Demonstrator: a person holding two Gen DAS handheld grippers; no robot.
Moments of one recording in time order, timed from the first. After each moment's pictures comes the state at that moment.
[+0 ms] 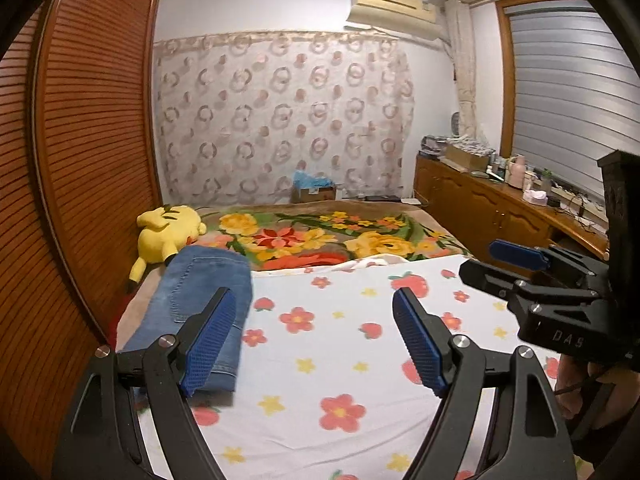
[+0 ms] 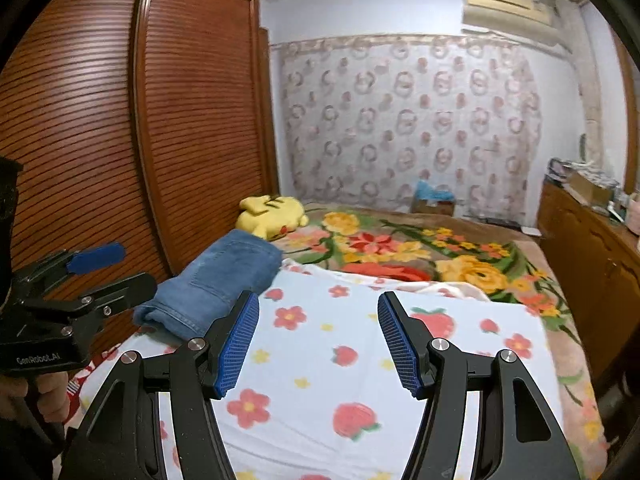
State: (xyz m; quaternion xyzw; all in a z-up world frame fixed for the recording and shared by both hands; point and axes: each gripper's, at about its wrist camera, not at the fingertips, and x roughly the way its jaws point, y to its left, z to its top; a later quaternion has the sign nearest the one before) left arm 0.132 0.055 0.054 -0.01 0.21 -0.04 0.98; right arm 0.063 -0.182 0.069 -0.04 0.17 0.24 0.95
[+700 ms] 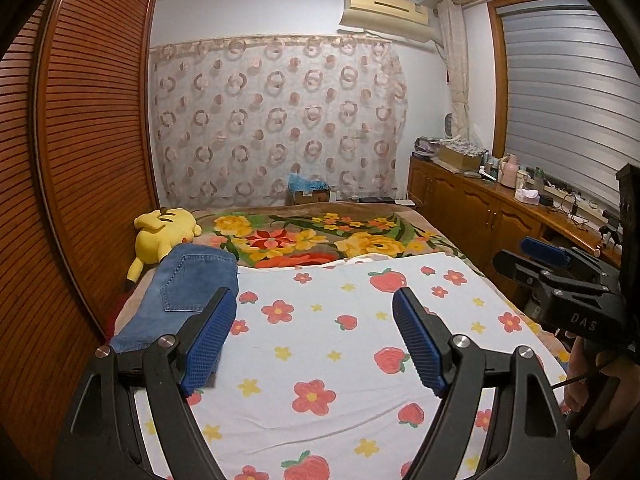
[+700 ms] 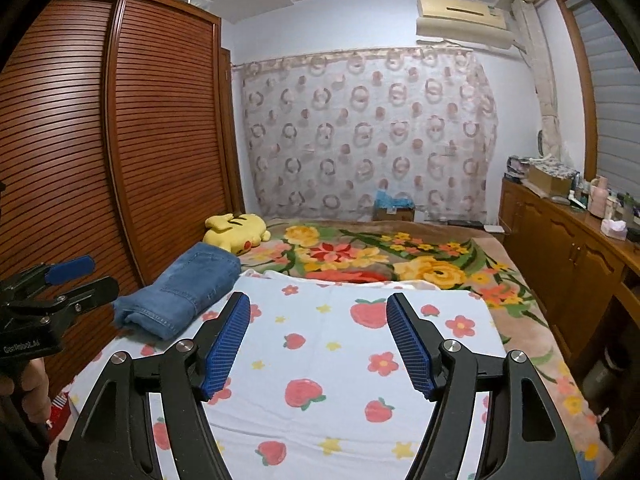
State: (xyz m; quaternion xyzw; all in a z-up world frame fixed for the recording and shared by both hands) left arm 0.109 0.035 0.055 -0.01 0.21 -0.04 0.98; right arm 0.015 -0.163 0.065 -0.02 0.15 0.18 0.97
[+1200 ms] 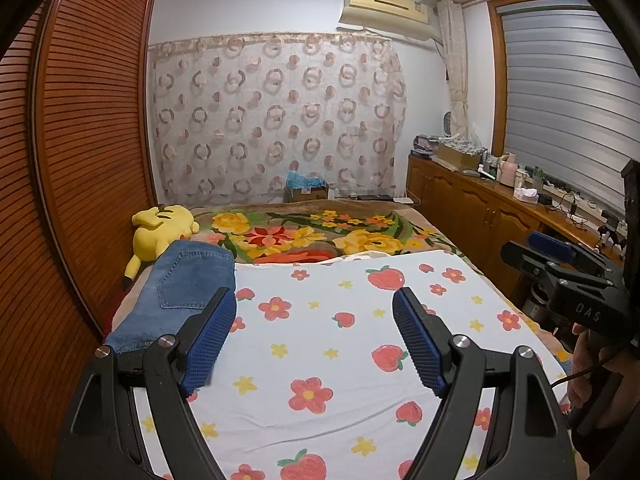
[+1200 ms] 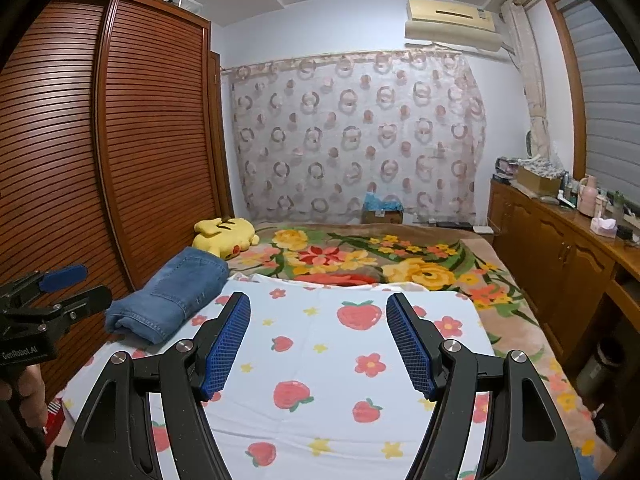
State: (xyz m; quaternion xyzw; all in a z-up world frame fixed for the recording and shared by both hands) left arm 0.104 0.029 0.055 -0.01 0.21 -0.04 0.98; right arm 0.013 -0.162 0.063 -0.02 0.14 0.16 0.98
